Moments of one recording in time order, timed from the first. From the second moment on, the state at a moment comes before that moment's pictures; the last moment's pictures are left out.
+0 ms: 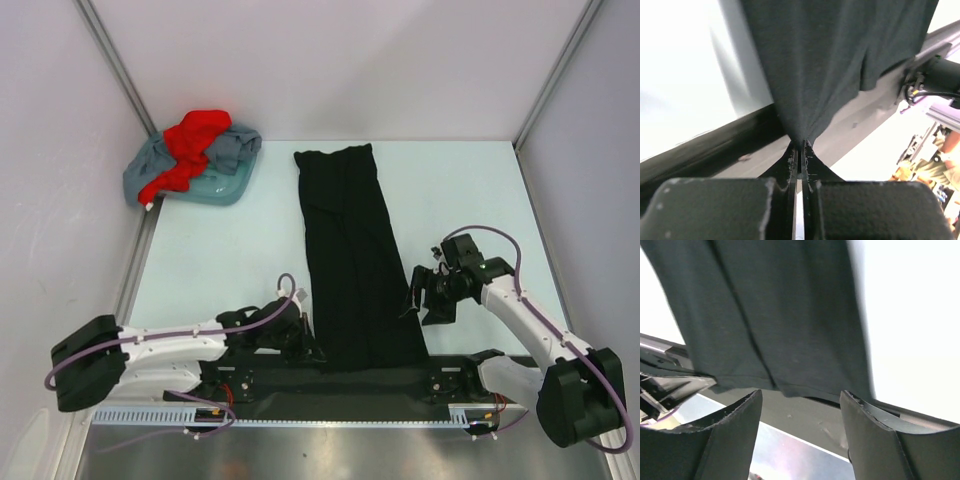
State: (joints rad) left arm -1.11 1.10 0.35 -0.09 0.18 -1.25; right arm 0.30 1.07 0.69 -0.85 -0.41 0.51
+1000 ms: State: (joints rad) left arm -1.04 0.95 0.16 -0.04 0.19 -1.30; right arm 0.36 1.05 0.44 -0.82 -0.40 0.64
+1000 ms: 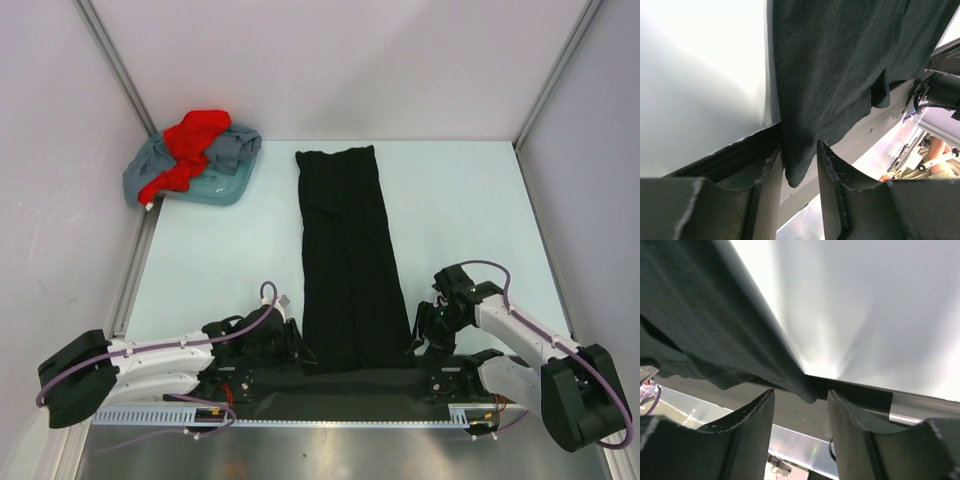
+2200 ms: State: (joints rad) left arm -1.04 0.79 0.24 -0.21 0.22 -1.34; right arm 0.41 0.93 0.53 -0.87 -0.59 0.63
